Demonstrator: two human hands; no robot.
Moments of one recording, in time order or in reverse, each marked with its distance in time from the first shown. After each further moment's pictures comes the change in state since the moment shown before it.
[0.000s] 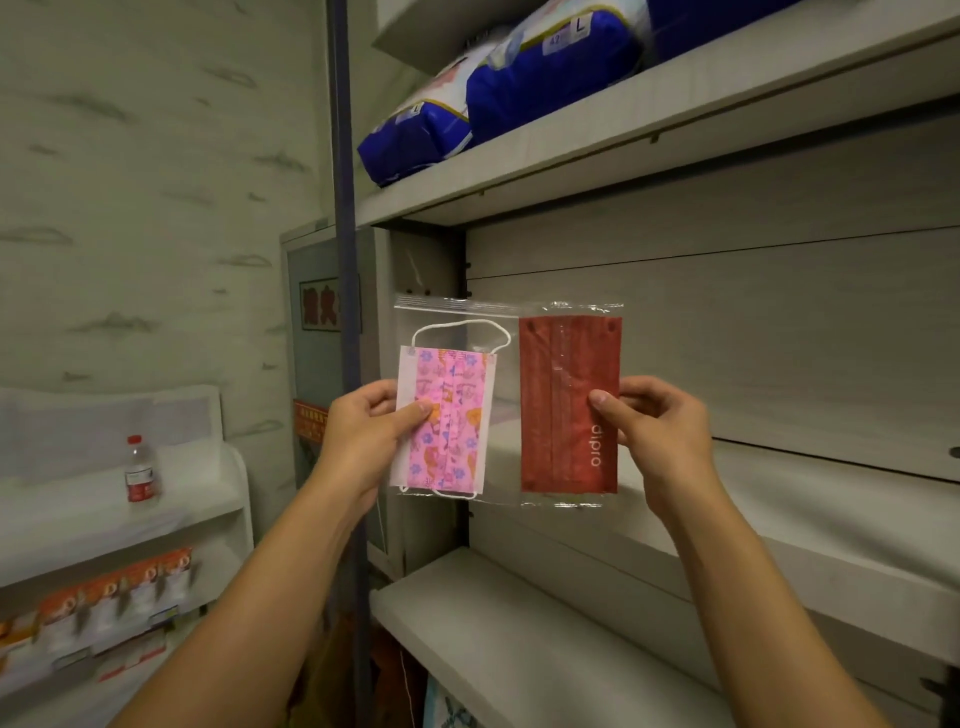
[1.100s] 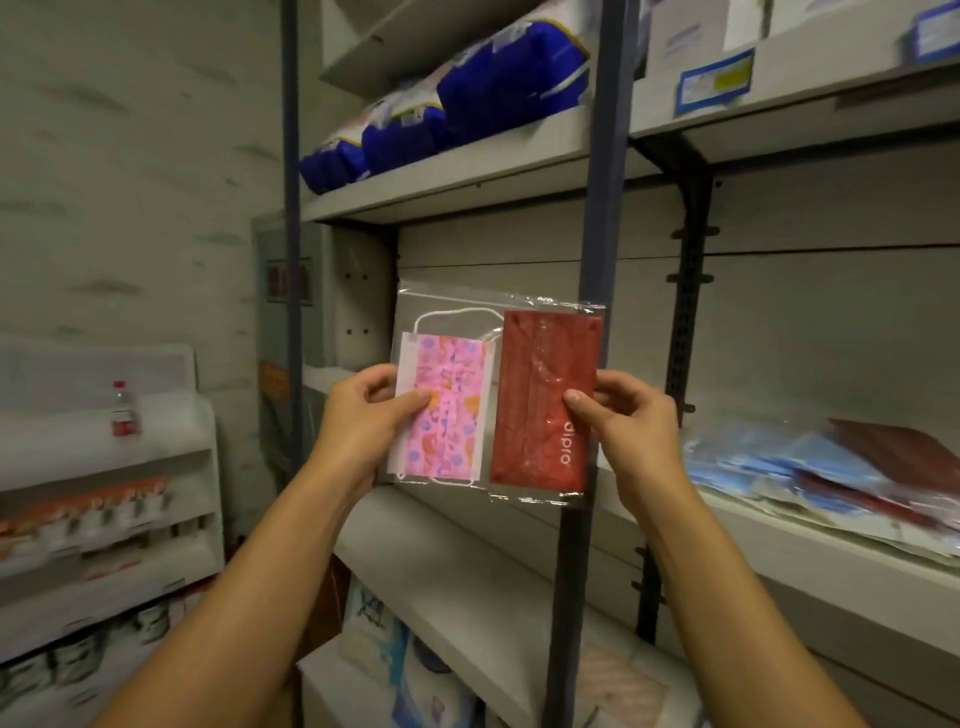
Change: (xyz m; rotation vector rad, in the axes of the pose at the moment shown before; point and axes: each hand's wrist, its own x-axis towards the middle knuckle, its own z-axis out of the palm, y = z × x) left_hand -0.277 0.113 0.175 0.013 0.007 0.039; right_hand -0.140 -0.158 -0.257 -0.073 -0.090 0.015
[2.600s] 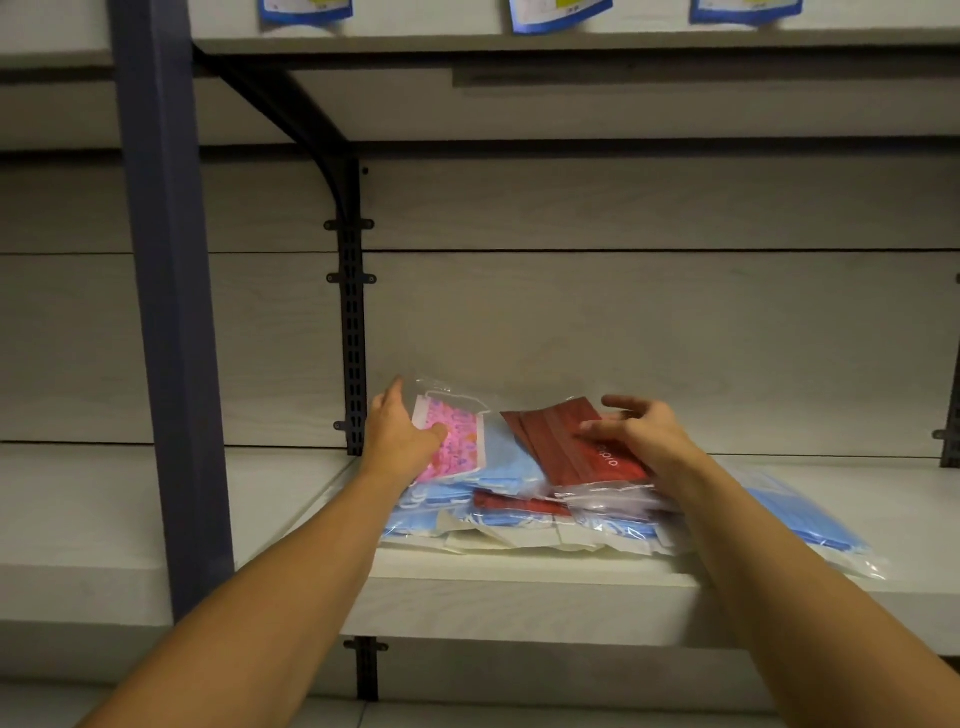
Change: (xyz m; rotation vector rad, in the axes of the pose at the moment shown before) left_hand 0.060 -0.083 0.414 0.274 -0.538 0.136; right_hand 0.058 -0.021 -0.340 -0.305 0.560 0.263
